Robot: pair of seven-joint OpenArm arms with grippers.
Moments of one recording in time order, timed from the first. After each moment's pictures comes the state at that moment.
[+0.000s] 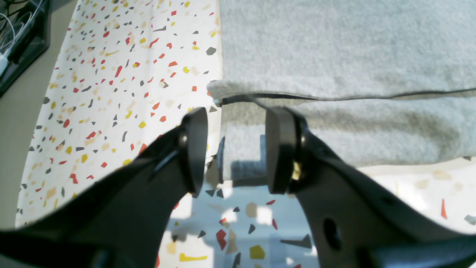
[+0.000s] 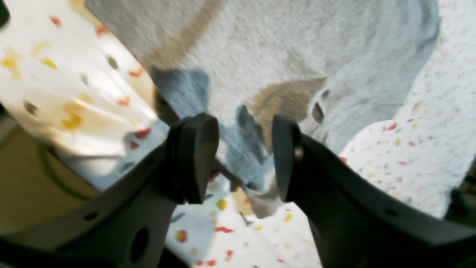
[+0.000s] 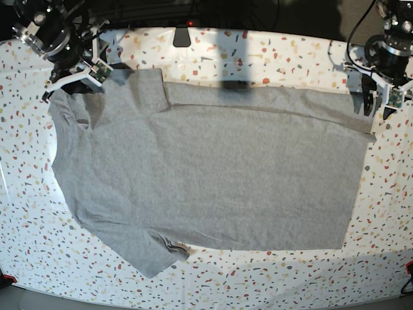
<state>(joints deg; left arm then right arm) 33.5 -18.0 -18.5 105.2 -4.4 -14.1 8.8 -39.7 45.9 -2.7 122.0 -5.5 16.1 -32.8</state>
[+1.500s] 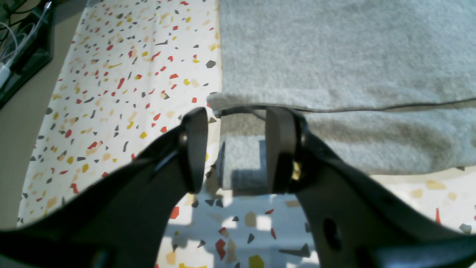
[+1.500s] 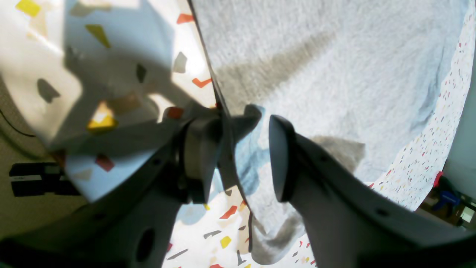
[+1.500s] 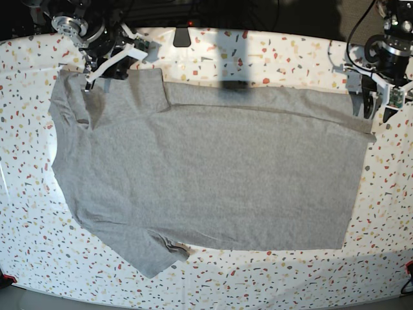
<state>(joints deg) 33.5 -18.0 -18.5 105.2 -4.3 -14.1 6.7 -30.5 45.9 -25.9 114.6 -27.1 13.3 -34.6</state>
